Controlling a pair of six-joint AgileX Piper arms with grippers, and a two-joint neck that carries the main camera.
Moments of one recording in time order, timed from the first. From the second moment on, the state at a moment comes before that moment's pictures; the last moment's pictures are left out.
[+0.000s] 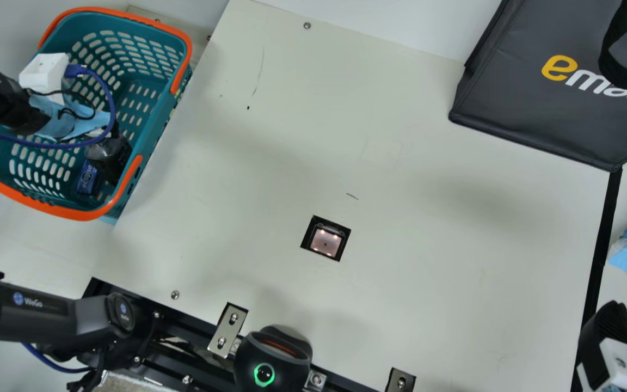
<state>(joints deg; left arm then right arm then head) 40.1 98.7 -55.8 -15.0 38.9 32.0 0.7 42.7 -69.8 -0.8 69.5 0.0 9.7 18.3</state>
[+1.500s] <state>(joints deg) 32.9 76.4 -78.9 -15.6 56.7 16.9 0.7 42.7 -69.8 -0.8 69.5 0.0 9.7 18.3</state>
